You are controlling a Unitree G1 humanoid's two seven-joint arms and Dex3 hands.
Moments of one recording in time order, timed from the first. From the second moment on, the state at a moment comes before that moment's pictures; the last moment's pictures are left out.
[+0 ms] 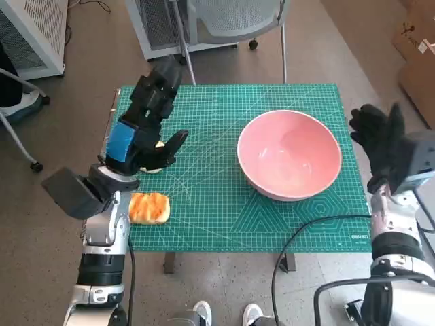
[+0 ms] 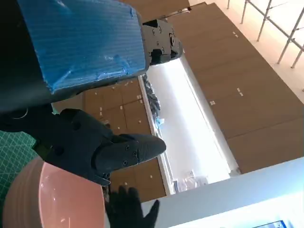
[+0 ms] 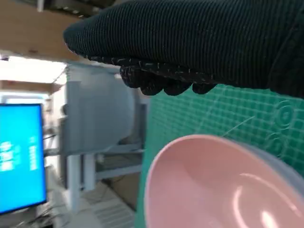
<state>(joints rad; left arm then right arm) -0.53 0.20 0.13 0.26 -0.25 -0.31 -0.44 -0.89 -0.39 -0.27 1.33 0.05 -0.35 0.18</state>
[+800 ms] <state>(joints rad) -0.50 0.22 0.14 0.25 -0.25 -0.31 -0.44 -0.88 -0.35 -0.32 1.33 0.05 -0.31 0.18</state>
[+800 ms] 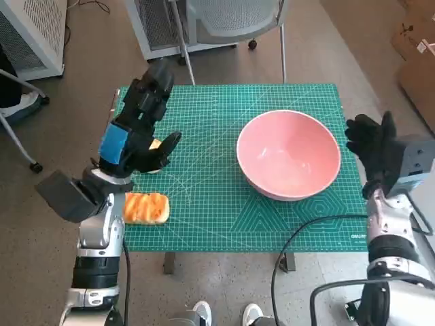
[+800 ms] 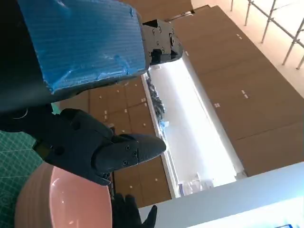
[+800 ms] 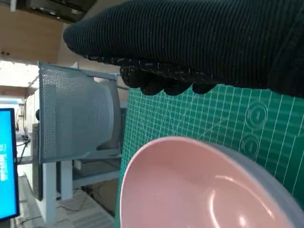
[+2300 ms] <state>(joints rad) -0.47 0.24 0.16 0.22 -0.25 -0.27 -0.43 -0.91 -0.25 -0.31 1.33 0.04 -0.36 0.24</state>
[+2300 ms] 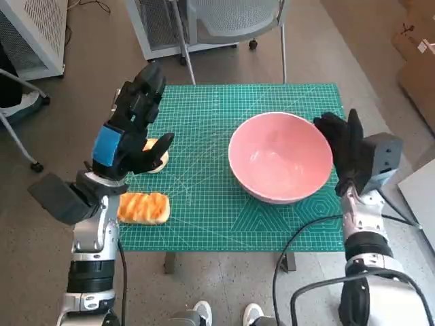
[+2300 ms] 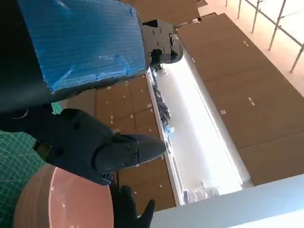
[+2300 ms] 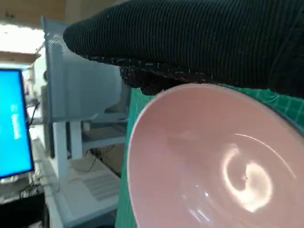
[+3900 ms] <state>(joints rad) -0.35 0.24 0.18 0.11 -0.24 -0.26 -0.37 -1.02 -0.09 -0.28 1.32 0.05 -0.32 0.28</state>
